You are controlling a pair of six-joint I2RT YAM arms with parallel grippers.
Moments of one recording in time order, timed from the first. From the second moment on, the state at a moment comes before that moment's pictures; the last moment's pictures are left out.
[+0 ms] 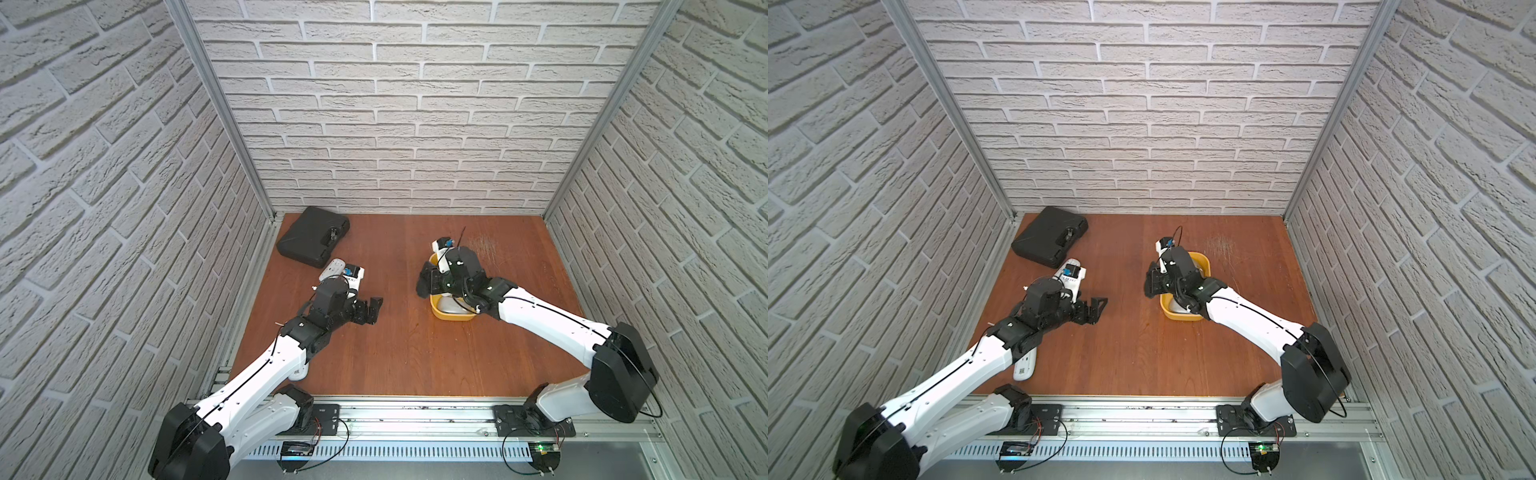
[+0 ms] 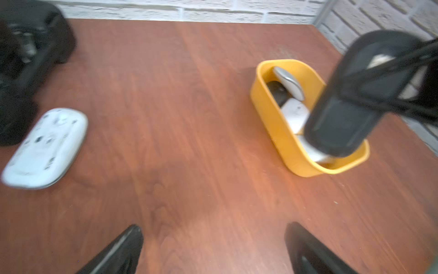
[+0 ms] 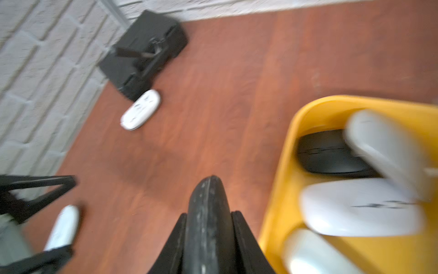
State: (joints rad) left arm -0.50 0.94 0.57 -0.24 0.02 -0.26; right arm 0.59 1.43 1.04 -0.27 0.12 0.40
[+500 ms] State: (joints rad) left arm -0.38 0.83 0.49 -0.36 -0.24 -0.31; right arm 0.56 1.59 1.03 -0.33 0.73 0.02
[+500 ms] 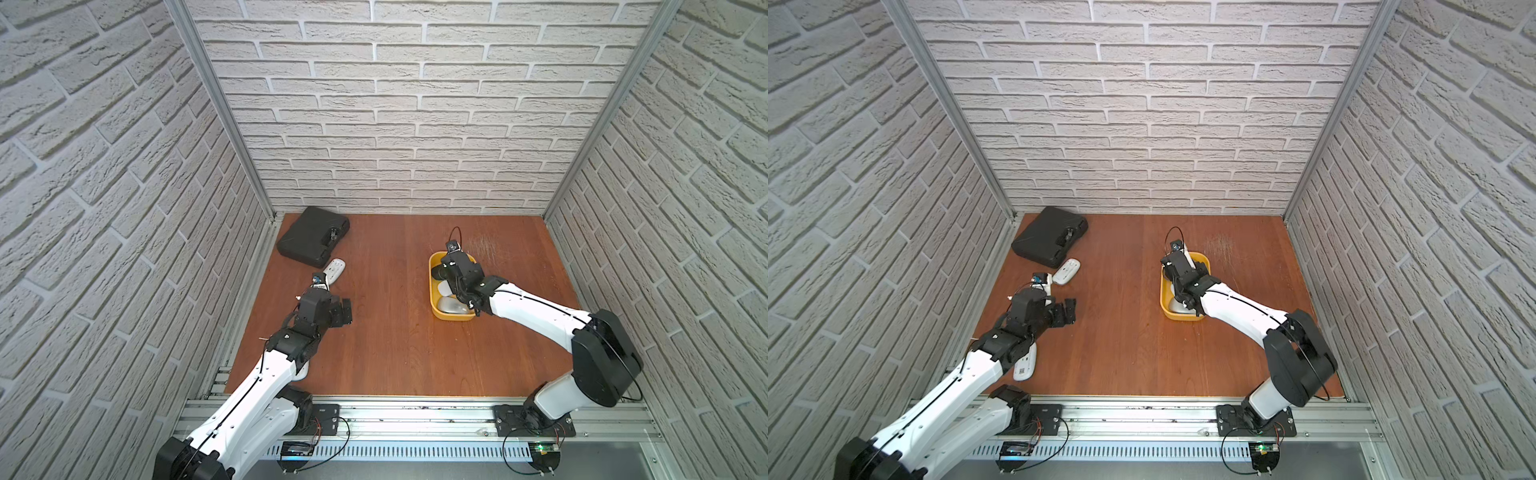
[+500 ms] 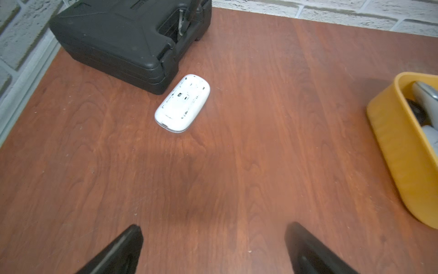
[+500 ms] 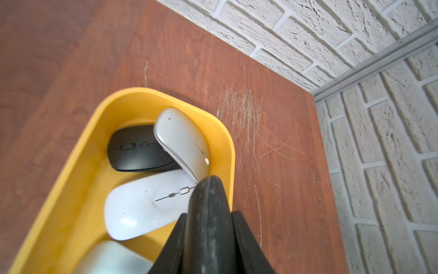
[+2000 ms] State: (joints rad) left arm -0.35 0.86 0.45 -0.34 -0.25 -0.28; right arm 0.56 1.63 0.99 -0.16 0.61 -0.23
